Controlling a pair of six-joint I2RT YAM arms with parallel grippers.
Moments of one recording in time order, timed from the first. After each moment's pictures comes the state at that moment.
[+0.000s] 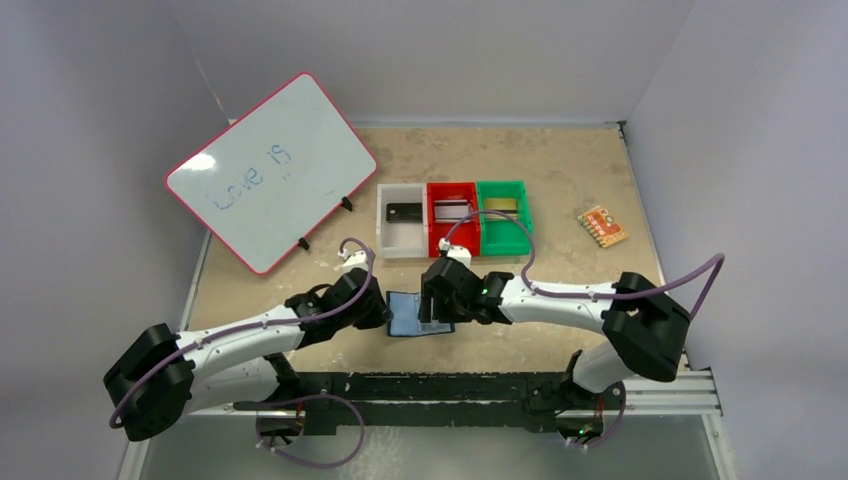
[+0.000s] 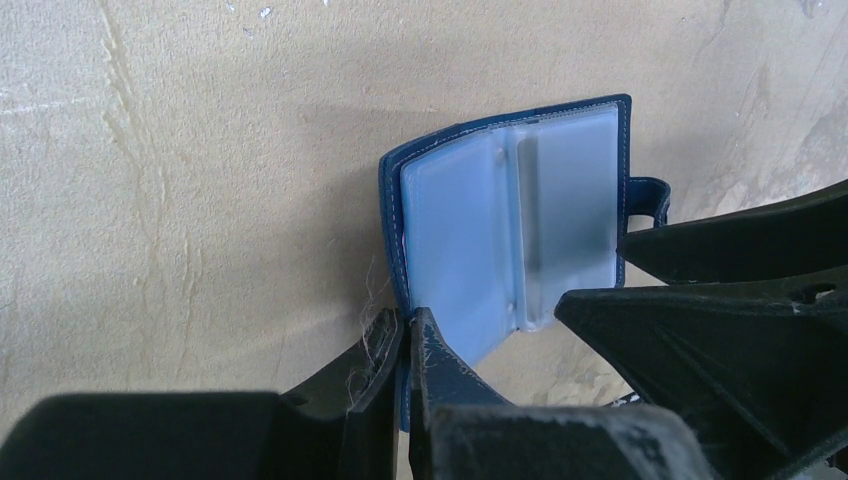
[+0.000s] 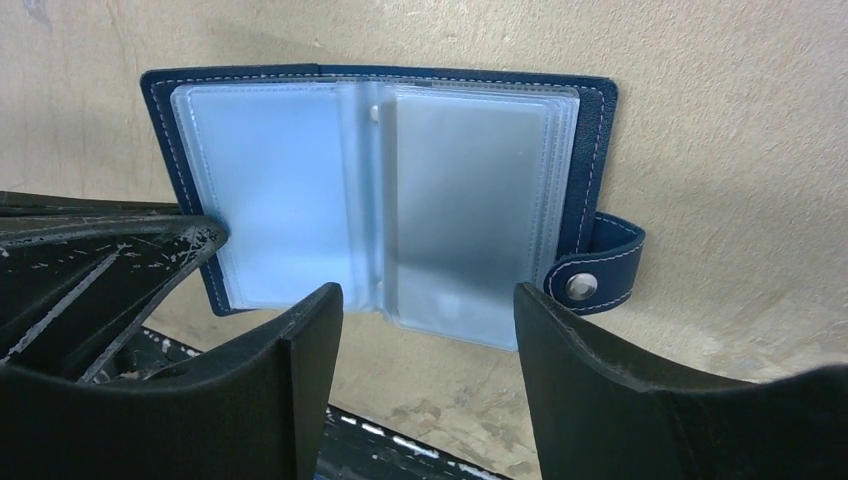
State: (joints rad) left arm -0.88 1.07 0.43 -0.20 -0.14 -0.94; right arm 1.05 1.49 0.81 -0.33 0.19 0.97
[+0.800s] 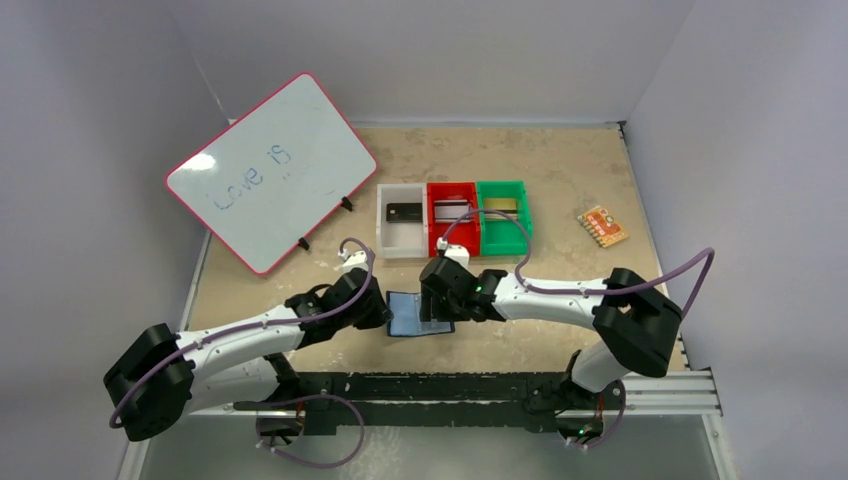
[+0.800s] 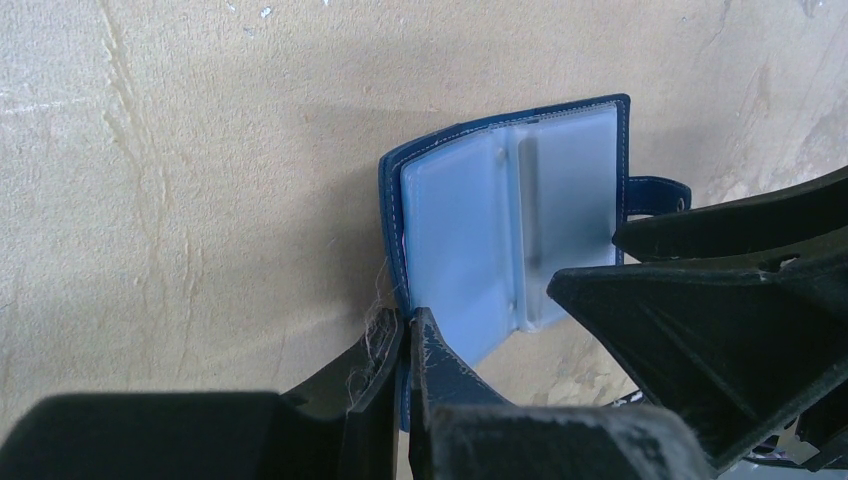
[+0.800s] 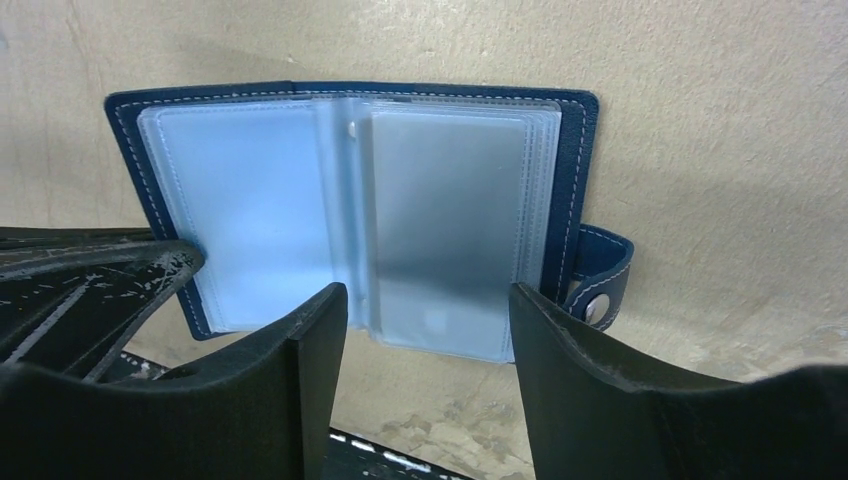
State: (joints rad) left arm -0.88 1.07 0.43 -0.20 -0.14 -0.94; right arm 1.05 1.53 0.84 -0.37 0.22 0.97
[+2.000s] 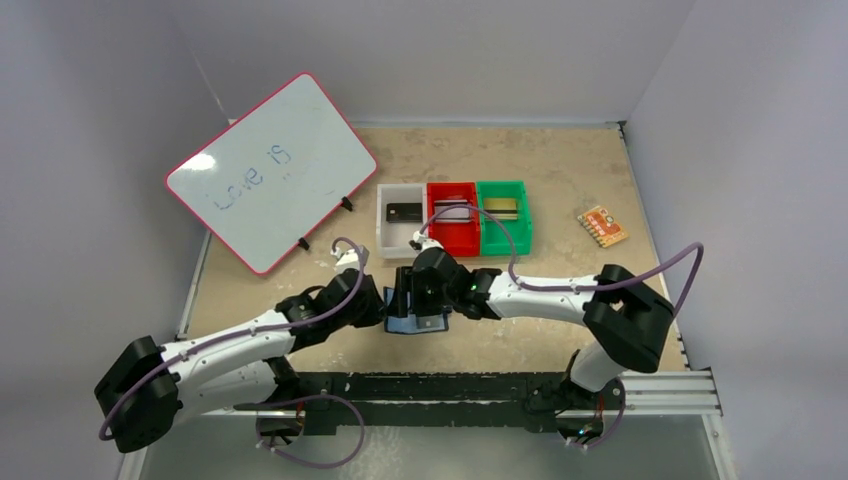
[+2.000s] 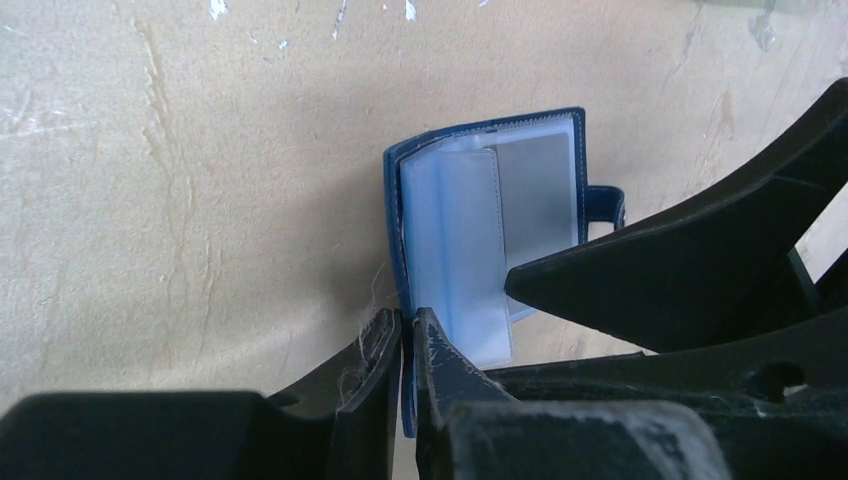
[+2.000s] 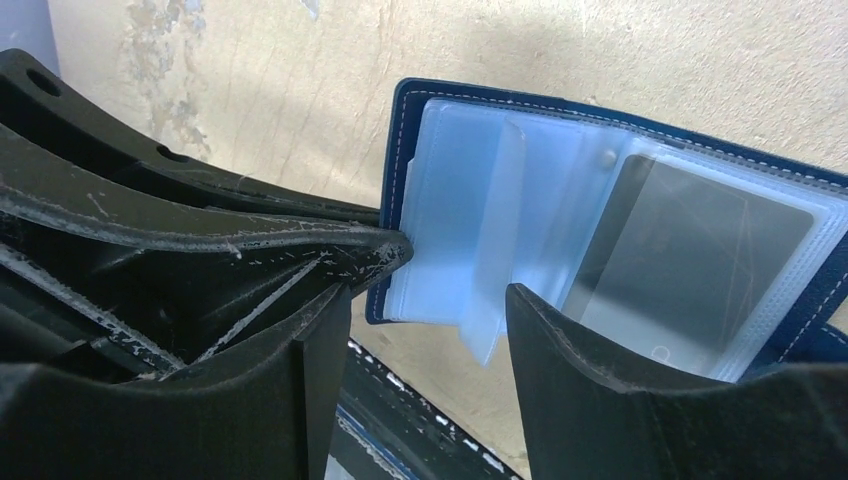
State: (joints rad) left arm -0.88 0.99 0.43 -0.23 -0.18 -0.94; right arm 1.05 1.58 0.86 -0.06 -0.02 0.90
